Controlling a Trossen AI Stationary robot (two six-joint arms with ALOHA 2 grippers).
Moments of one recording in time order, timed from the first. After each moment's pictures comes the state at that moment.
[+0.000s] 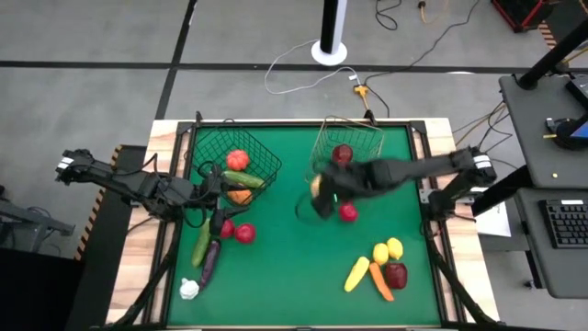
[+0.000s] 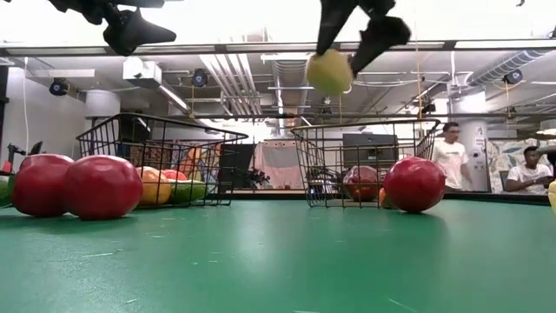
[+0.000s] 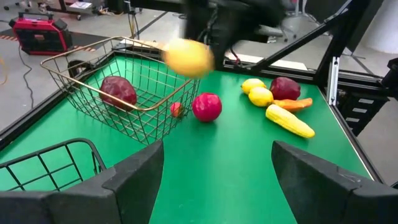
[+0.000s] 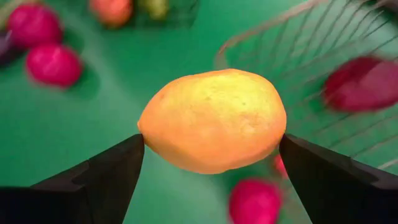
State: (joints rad) left arm -0.29 0.74 0.61 -0.19 -0.38 -0.25; right arm 0.10 1.64 1.57 -1.04 0.35 0.83
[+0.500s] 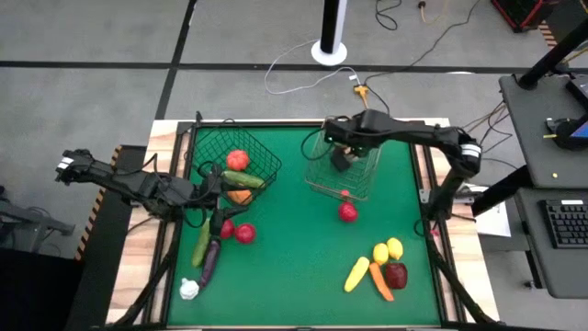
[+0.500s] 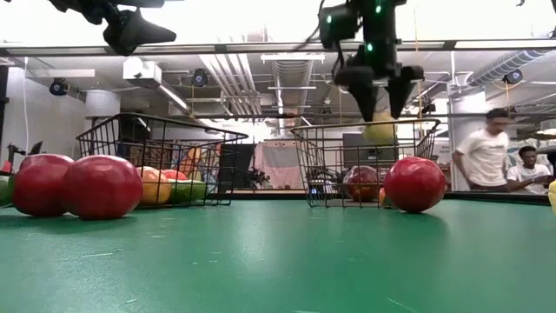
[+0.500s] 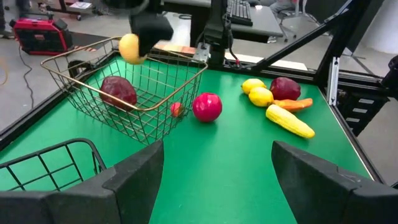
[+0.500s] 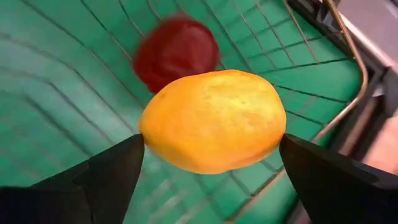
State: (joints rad) left arm -0.29 0.74 0.61 -0.19 -0.38 -0.25; right arm -0.35 1.73 1.57 -1.37 0.29 0.62
